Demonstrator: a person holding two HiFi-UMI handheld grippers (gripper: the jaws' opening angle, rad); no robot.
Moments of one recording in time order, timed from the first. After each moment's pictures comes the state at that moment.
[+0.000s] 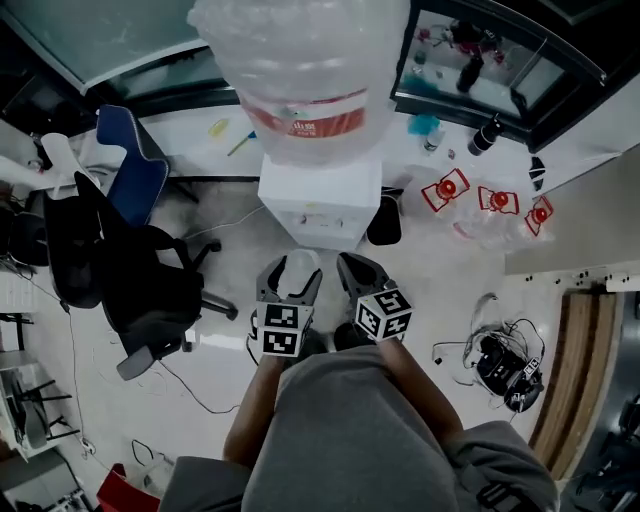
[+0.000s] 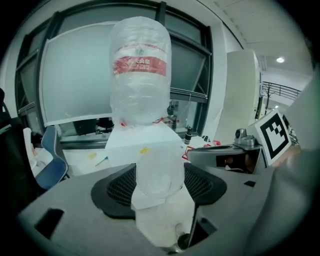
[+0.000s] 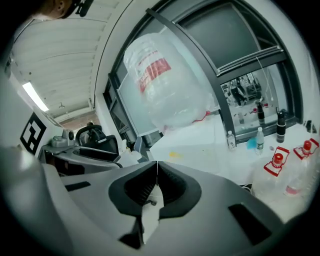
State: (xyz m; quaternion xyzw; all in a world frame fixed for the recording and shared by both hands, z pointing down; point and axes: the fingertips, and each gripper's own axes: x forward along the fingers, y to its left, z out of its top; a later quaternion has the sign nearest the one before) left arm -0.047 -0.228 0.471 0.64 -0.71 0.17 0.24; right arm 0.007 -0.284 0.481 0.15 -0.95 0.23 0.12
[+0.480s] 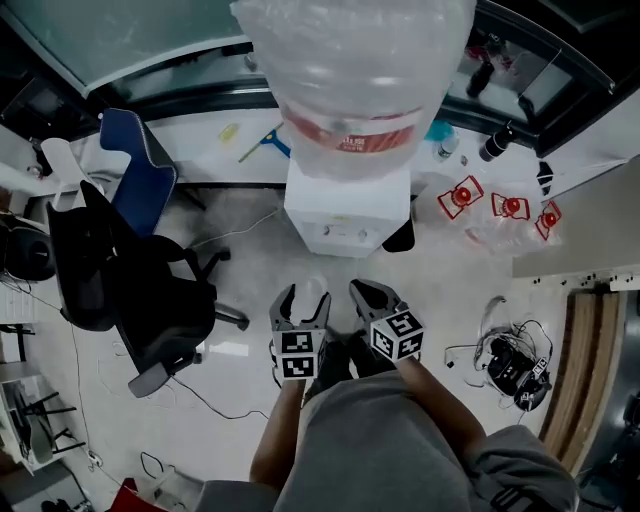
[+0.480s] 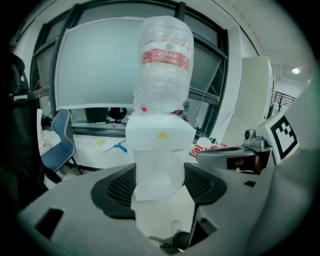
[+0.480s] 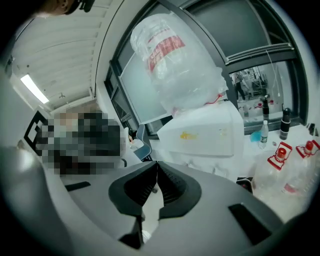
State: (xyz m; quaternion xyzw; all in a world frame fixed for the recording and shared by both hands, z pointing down) left arm -0.091 -0.185 0.515 0.59 -0.73 0.14 0.30; right arm -0.024 -0.244 0.517 0.13 -0.94 0.23 0.19
